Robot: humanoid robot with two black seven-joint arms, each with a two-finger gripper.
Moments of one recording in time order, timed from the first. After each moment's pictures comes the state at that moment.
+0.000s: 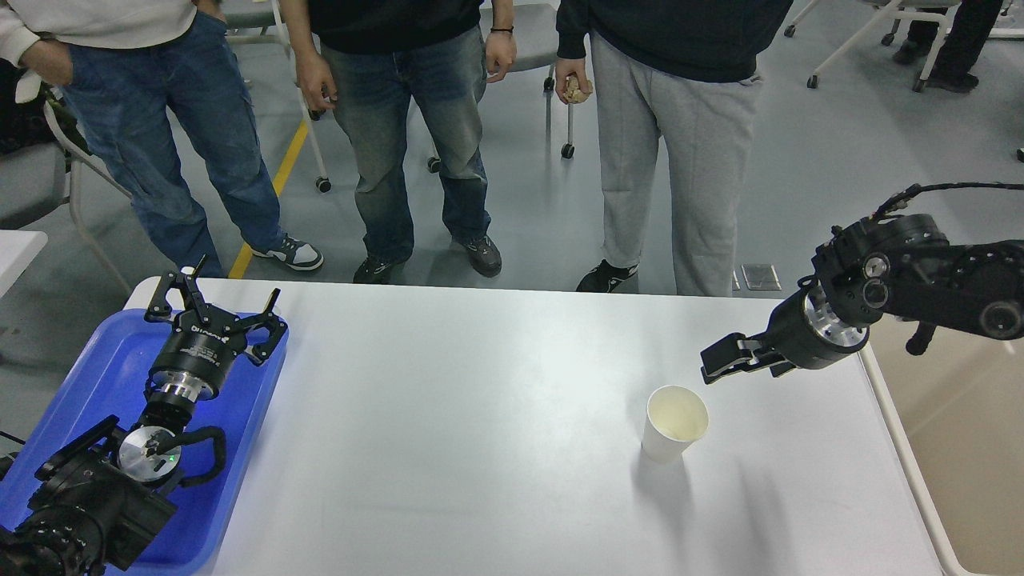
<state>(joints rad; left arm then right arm) -0.58 0.28 -0.93 -0.27 -0.13 -0.79 -0.33 1.47 -0.53 -0.52 1.09 -0.82 0.55 -0.03</state>
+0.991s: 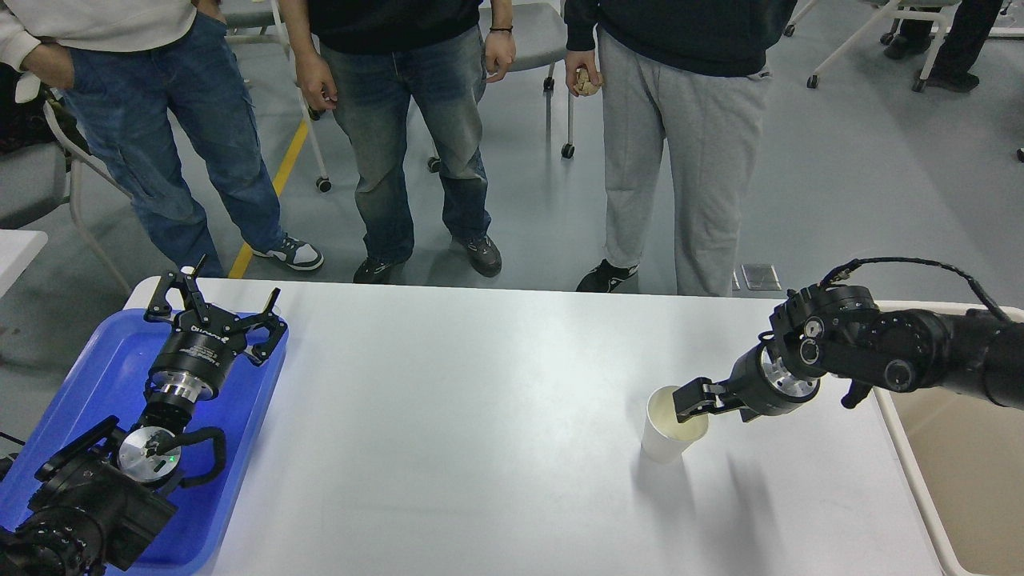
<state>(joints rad) -0.58 0.28 -0.94 -0.27 -0.13 -0.79 -0.33 1.26 -0.38 -0.49 0.88 -0.81 0.50 -0.02</state>
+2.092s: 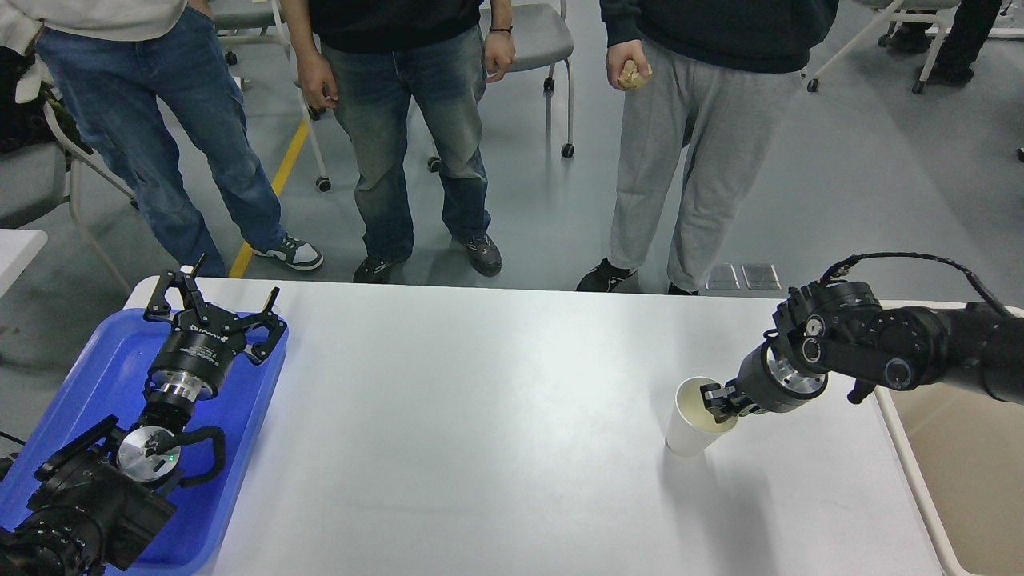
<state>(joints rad) -0.58 0.28 -0.94 -0.27 -0.13 -0.79 -0.33 1.29 -0.39 -0.52 0.87 -0.83 0.52 -0.02</state>
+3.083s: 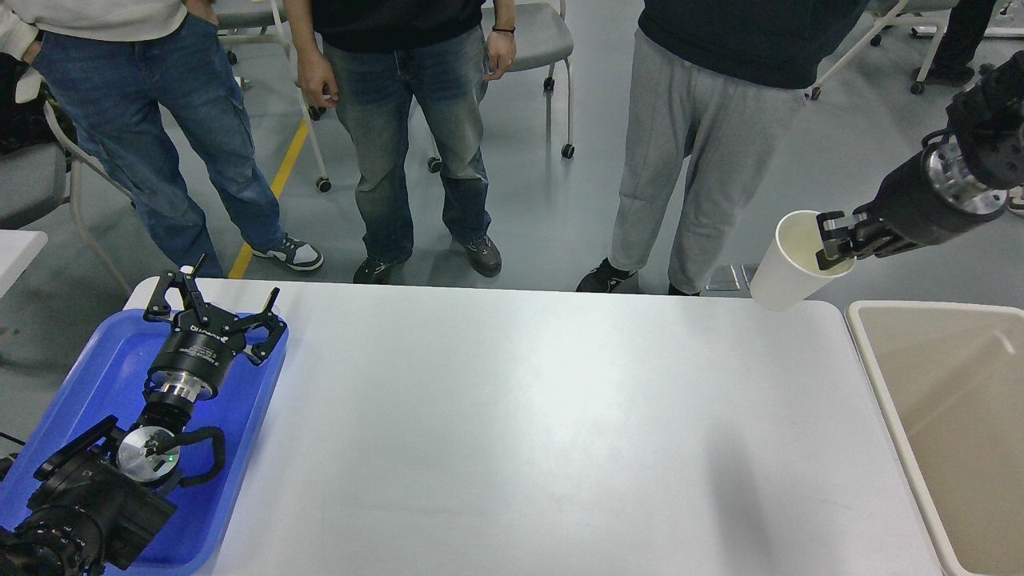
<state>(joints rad) -0.58 0.28 -0.94 -0.27 -0.13 -0.79 -0.33 1.87 -0.74 -0.63 1.09 -0.76 0.76 -0.02</state>
